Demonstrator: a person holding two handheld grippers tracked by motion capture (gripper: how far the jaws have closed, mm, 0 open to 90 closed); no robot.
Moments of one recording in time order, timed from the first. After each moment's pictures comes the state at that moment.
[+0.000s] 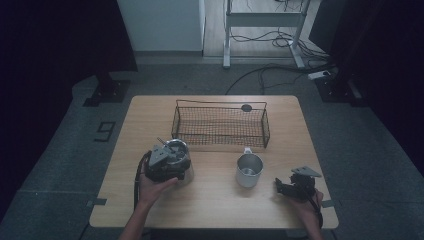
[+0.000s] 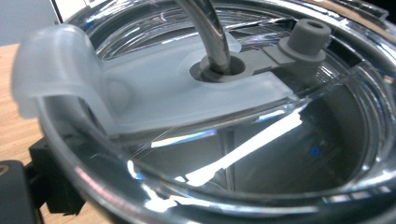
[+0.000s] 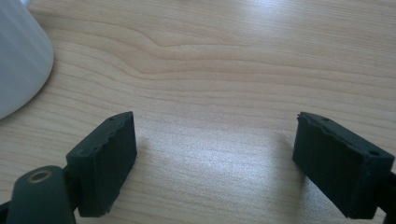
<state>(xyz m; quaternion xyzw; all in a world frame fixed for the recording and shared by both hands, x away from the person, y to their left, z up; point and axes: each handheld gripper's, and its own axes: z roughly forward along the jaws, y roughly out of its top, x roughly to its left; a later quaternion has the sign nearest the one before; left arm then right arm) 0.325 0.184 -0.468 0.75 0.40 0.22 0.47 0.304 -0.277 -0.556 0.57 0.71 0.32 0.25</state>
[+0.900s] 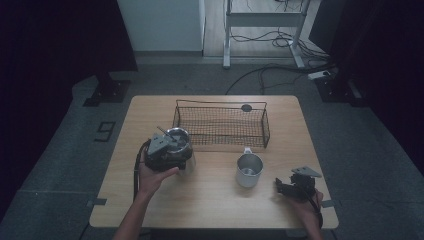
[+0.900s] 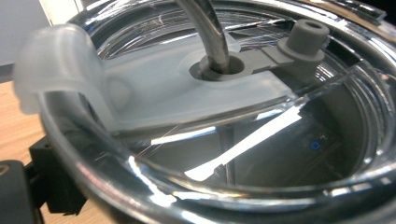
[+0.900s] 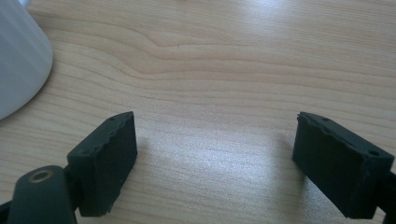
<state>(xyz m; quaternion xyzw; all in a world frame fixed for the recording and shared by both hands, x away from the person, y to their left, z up) 0.339 0.177 -0.430 0.75 0.39 0.23 0.48 0.304 -0.277 -0.556 0.57 0.71 0.32 0.25</state>
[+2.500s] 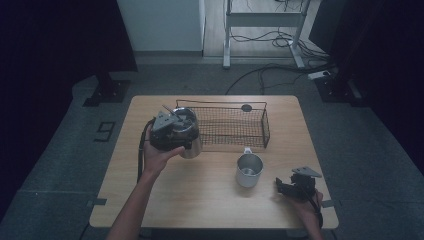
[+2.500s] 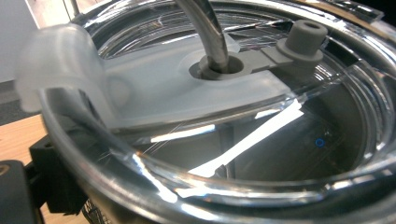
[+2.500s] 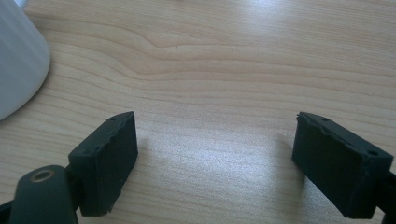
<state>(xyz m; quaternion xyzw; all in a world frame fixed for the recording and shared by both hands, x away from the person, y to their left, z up) 0.374 0.158 -0.383 0.75 0.38 0.23 0.50 0.303 -0.278 -0.555 0.58 0.71 0.32 0.25</state>
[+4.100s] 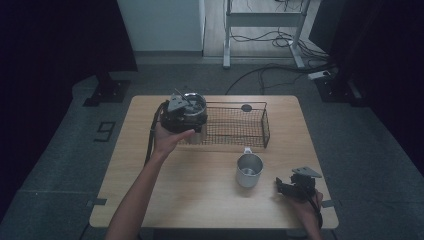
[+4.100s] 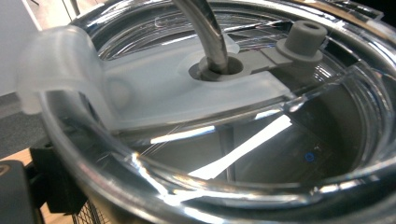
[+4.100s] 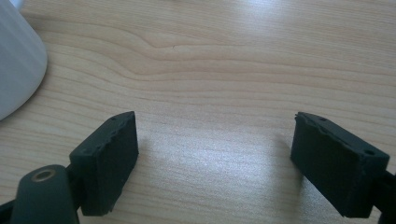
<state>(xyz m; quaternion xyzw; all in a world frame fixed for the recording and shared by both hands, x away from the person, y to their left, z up) 0.424 0.131 -0.368 0.76 0.36 0.24 0.48 0.303 -0.278 -0.556 0.58 0.71 0.32 0.25</state>
